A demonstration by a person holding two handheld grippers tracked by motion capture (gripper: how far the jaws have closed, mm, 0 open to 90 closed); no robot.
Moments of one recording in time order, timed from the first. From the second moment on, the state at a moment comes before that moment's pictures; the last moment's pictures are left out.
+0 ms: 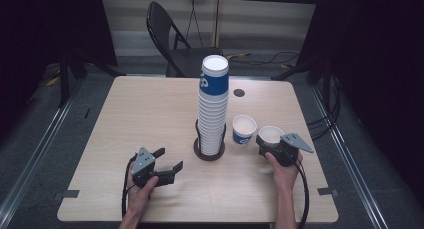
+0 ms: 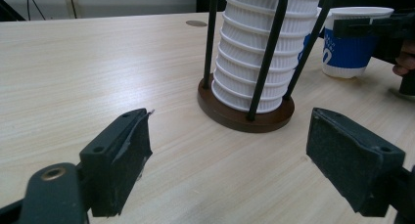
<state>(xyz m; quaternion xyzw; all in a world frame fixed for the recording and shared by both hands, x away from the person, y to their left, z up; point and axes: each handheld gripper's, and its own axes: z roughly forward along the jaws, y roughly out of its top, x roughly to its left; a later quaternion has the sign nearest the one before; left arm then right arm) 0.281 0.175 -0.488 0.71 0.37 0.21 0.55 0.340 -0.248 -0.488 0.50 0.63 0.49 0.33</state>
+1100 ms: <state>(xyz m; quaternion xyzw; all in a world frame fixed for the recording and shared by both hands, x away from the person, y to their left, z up) 0.261 0.172 -0.493 0.70 0.39 0.23 0.55 0.243 -0.208 -0.491 0.52 0.62 0.50 0.32</state>
